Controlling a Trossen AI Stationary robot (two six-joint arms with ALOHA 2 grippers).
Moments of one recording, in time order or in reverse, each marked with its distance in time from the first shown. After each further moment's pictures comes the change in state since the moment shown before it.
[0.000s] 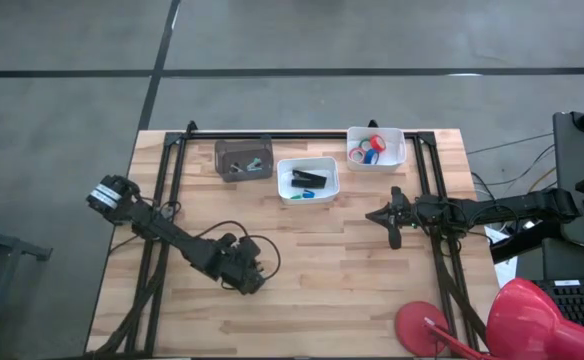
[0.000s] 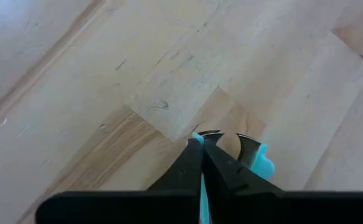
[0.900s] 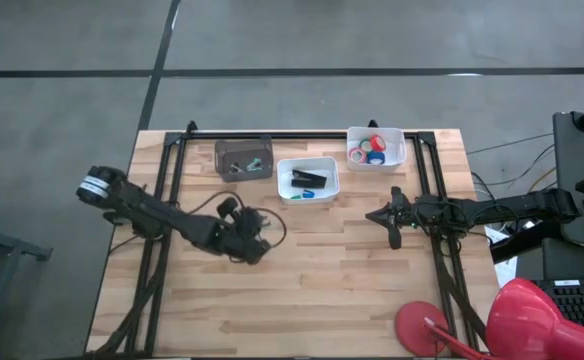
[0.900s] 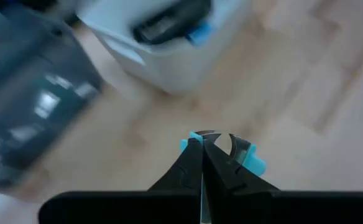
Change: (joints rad) left arm 0.171 -0.123 0.002 -0.007 -0.387 0.340; right arm 0.000 0.000 0.000 0.000 0.000 0.000
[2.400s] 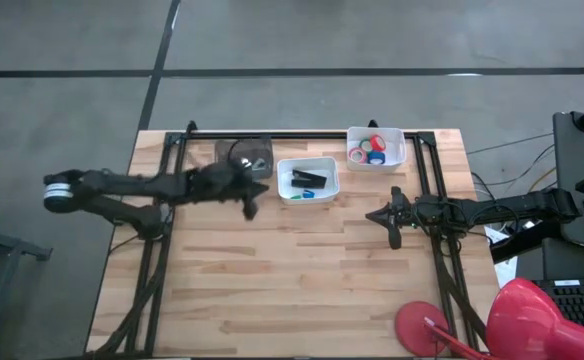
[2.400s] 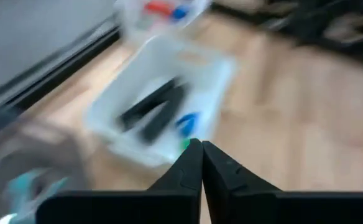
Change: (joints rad) left arm 0.551 -0.347 -0.176 0.408 0.648 0.568; right arm 0.000 0.000 0.000 0.000 0.000 0.000
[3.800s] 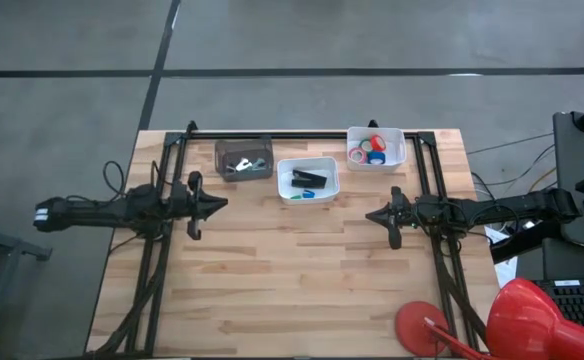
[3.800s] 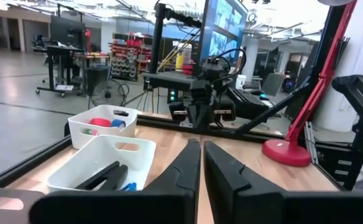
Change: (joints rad) left arm -0.188 -0.855 -0.581 0.256 0.051 0.105; right arm 0.000 0.000 0.000 0.000 0.000 0.000
